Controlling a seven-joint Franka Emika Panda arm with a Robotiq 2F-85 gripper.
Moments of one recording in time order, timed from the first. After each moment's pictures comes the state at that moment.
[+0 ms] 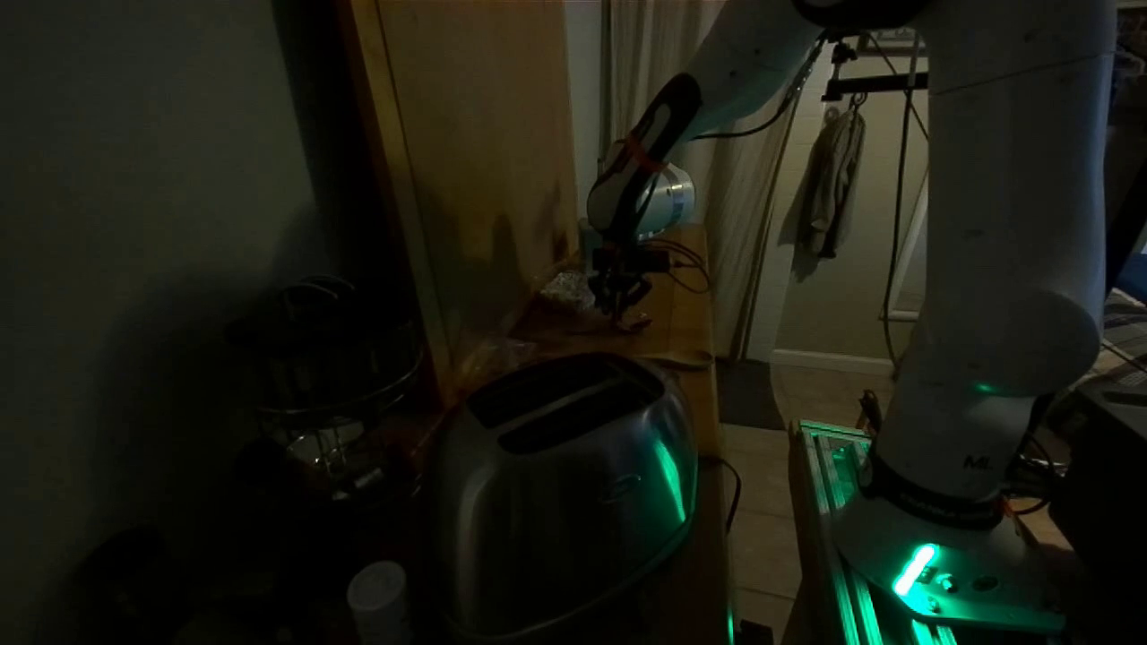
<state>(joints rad) -0.33 0.26 -0.35 -2.24 0.05 2.62 0.59</state>
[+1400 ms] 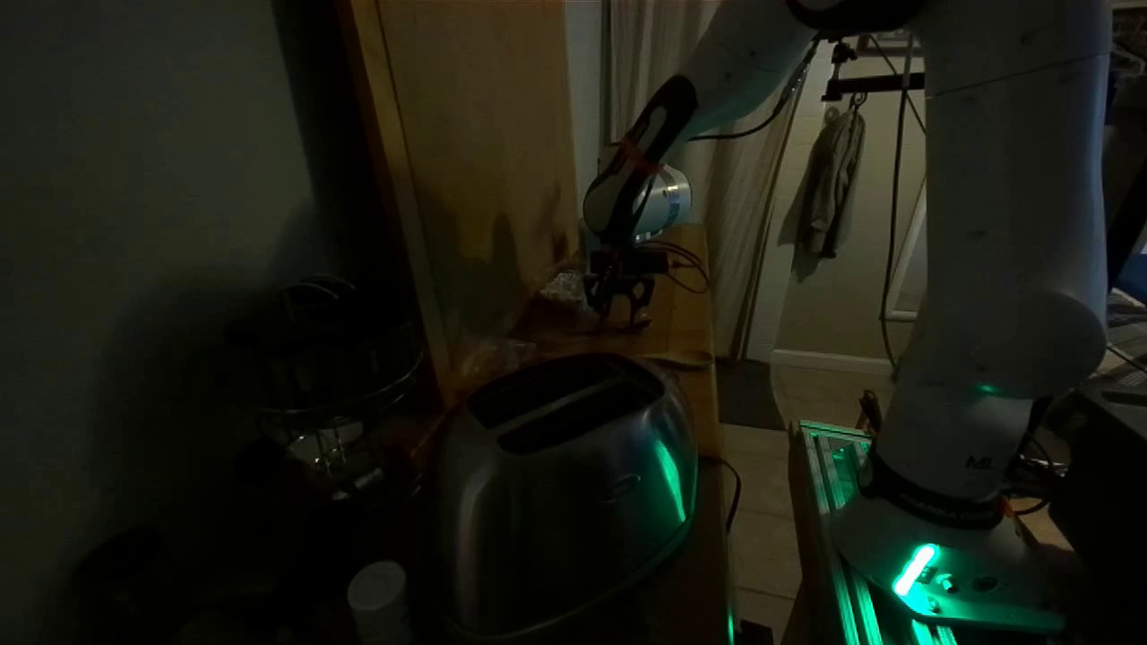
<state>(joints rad) -0.30 0.27 -0.38 -2.23 0.05 2.58 0.59</state>
